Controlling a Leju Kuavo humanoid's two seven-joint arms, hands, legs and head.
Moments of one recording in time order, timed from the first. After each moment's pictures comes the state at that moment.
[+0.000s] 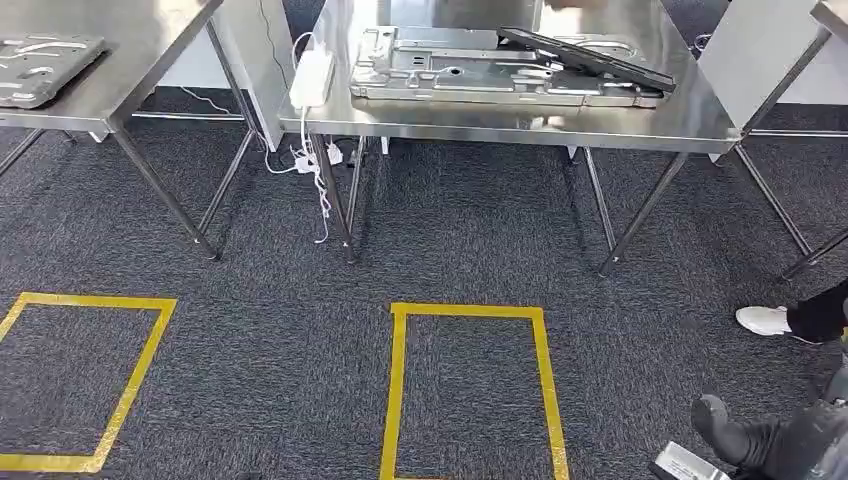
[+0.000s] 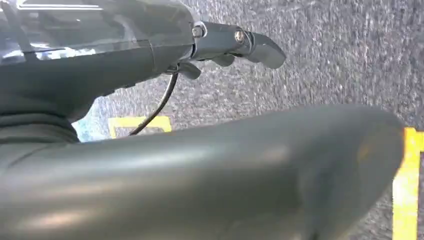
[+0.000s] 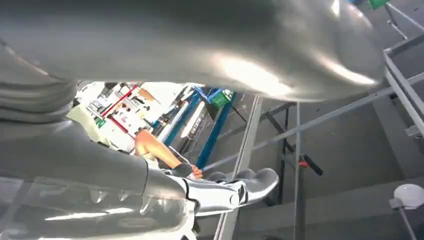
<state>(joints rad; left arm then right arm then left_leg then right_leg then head) -0.09 -0.12 1.15 -0.19 -1.09 0.05 -0.30 0.17 -0.20 0.05 -2.15 0.92 -0.70 -0.22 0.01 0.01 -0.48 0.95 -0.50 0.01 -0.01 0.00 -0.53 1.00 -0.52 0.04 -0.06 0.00</state>
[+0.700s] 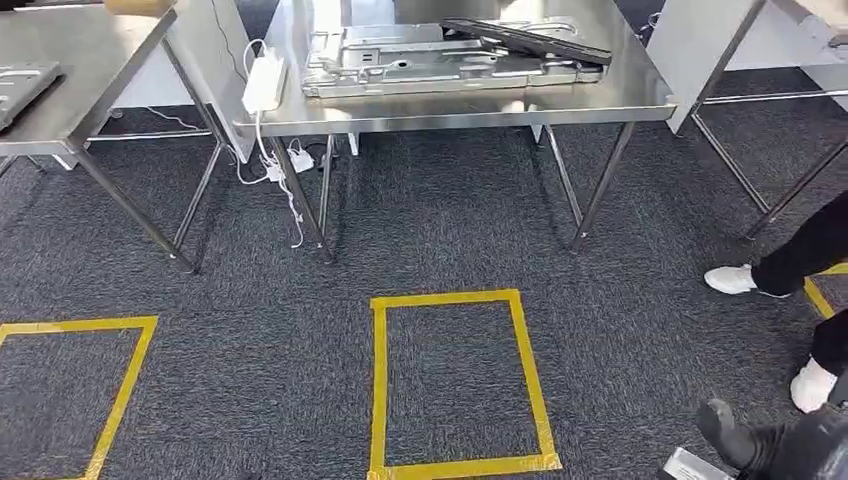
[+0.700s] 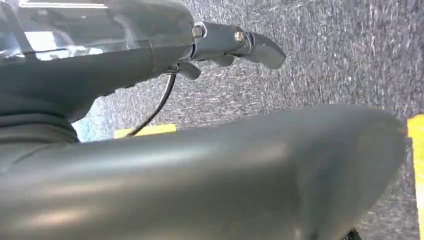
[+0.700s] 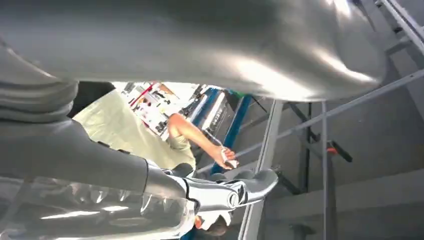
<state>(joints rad) -0.09 -0.11 1.16 -0.19 -1.09 0.05 -0.30 0.17 -0.22 0.07 -2.15 0.89 -0.70 -0.22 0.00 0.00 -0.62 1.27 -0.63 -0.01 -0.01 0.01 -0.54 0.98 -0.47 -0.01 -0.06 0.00</state>
